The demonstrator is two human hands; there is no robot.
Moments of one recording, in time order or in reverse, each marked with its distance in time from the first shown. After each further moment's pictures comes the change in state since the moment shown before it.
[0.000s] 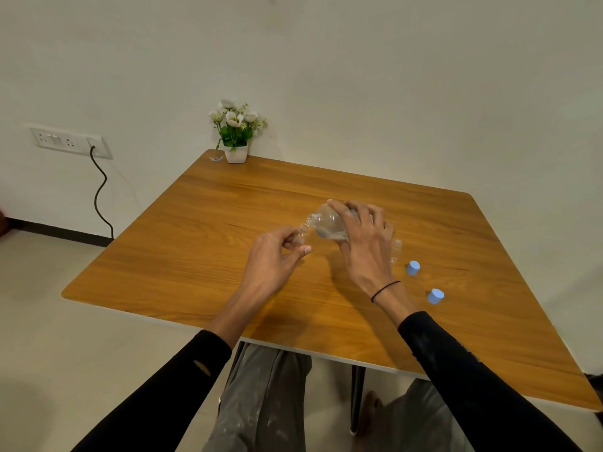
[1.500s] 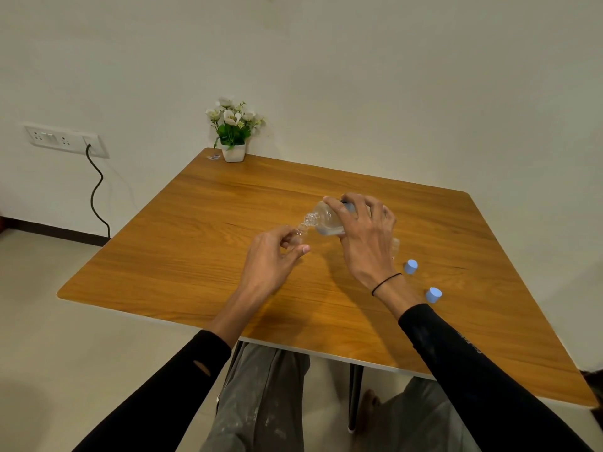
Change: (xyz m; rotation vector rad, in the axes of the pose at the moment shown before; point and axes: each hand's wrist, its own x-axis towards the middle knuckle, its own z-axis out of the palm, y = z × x) left_hand 0.001 -0.005 0.004 0.011 0.009 -0.018; right_hand 0.010 0.004 0.000 -0.090 0.073 -0.083
